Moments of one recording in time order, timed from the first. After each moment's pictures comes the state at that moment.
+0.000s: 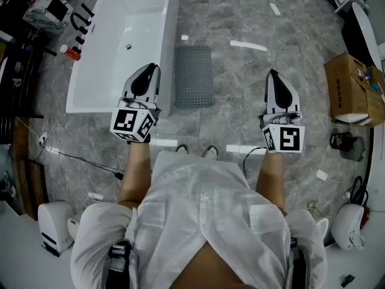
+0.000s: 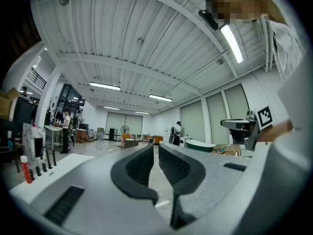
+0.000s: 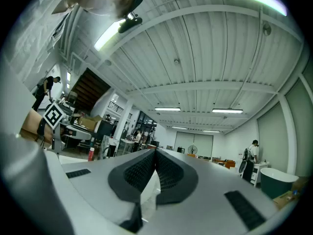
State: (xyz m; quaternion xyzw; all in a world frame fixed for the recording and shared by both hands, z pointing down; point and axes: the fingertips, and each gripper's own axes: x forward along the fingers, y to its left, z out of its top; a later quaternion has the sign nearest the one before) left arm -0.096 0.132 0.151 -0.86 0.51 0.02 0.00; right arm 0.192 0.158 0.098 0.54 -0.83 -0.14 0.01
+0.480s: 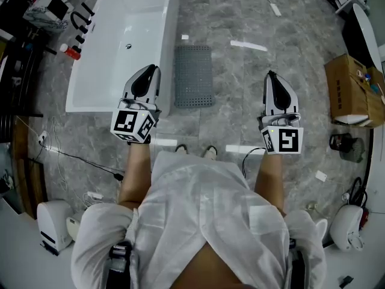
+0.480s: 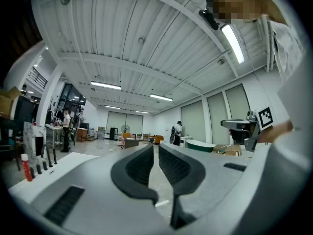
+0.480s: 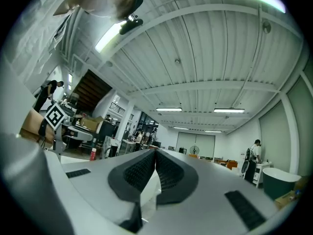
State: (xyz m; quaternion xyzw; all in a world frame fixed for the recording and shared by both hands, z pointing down) left arm -0.095 0.132 0.156 -0.86 0.51 0.02 0.00; right arm 0.189 0.158 0.103 0.53 -0.83 -0.14 0.00
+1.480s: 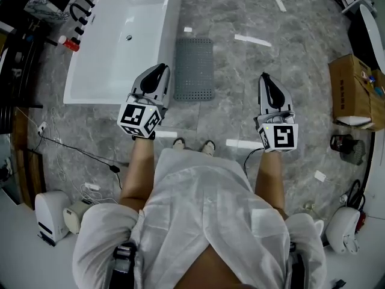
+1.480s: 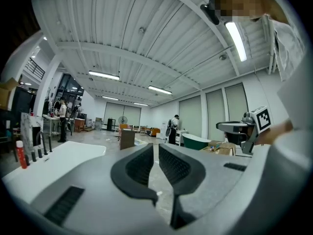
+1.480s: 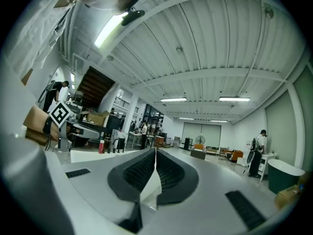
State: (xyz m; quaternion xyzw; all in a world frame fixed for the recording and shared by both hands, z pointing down) left arm -0.051 0.130 0.207 -0.87 0.50 -0.01 -0.04; right arm 0.205 0.149 0.163 0.50 -0.86 -0.10 0.04
